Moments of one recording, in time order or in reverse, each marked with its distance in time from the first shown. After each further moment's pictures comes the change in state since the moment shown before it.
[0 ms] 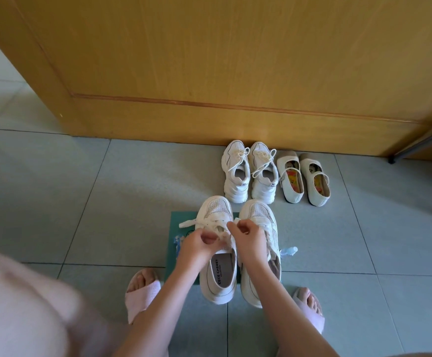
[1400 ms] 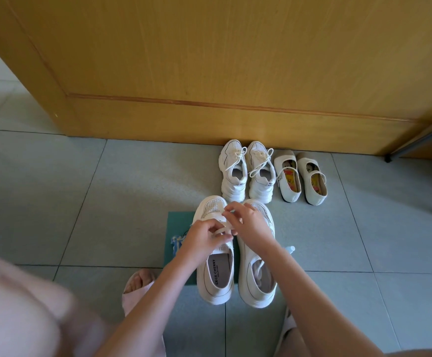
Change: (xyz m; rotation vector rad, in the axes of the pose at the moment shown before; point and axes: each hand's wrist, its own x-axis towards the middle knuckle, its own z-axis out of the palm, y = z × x) left_hand 0.008 0.016 -0.003 0.038 -0.159 0.317; right_hand 0.038 -0.010 -0.020 -0.468 -0.229 -0.382
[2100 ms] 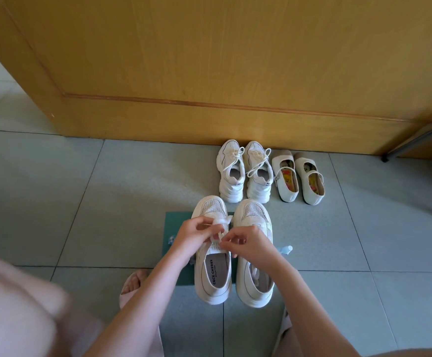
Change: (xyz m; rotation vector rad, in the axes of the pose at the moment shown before) left_hand 0.006 -0.004 -0.008 -0.384 0.047 -0.240; right_hand -0.038 0.004 -0.009 0.165 -0.254 0.040
